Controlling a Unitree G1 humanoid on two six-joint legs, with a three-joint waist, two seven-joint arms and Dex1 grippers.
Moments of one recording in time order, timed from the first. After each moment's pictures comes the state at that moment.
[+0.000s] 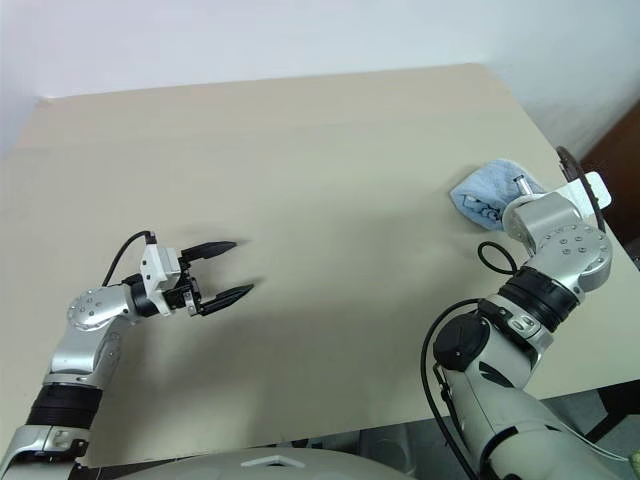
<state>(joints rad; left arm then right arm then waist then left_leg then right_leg) -0.13 0.55 0.05 0.10 -0.38 -0.17 -1.11 -0.85 -0.25 -0.93 0.13 0.74 1.04 -0.86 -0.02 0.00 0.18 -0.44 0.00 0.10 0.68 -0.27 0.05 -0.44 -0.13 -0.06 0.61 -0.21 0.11</state>
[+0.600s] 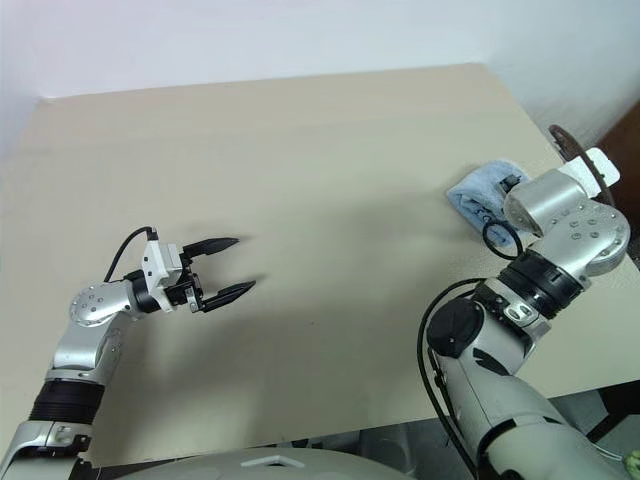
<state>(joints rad) -0.15 0.55 0.05 0.10 -0.38 -0.17 -1.11 -0.98 -0.26 -0.91 -0.02 0.68 1.35 -1.07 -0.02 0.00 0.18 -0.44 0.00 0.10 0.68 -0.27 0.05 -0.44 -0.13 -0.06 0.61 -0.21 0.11</state>
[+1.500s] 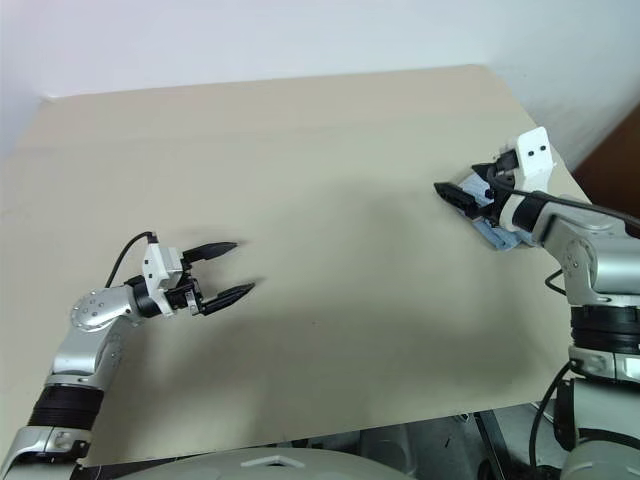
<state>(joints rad) -0.12 0.55 0.08 0.09 -0.41 -0.12 -1.08 -0.47 -0.85 -0.18 0.11 0.50 0.55 0.81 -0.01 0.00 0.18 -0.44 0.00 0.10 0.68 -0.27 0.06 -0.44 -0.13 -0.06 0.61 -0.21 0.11</state>
